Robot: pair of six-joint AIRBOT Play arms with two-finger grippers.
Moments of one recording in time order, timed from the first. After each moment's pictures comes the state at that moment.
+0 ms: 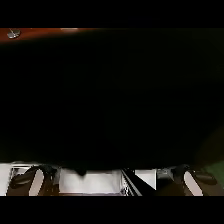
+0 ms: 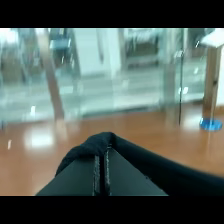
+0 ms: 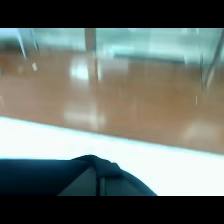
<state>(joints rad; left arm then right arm) 0.29 -0.48 1.74 1.20 -1.21 -1.38 -0.15 -0.68 1.94 -1.17 1.53 1.51</state>
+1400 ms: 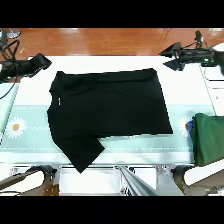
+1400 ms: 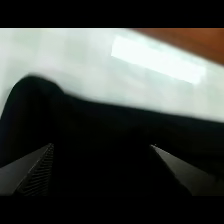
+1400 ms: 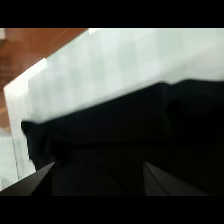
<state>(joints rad) 0.20 -1.28 1.16 0.97 -0.77 -1.37 -0.26 -1.79 1.69 -0.58 1.23 1.43</state>
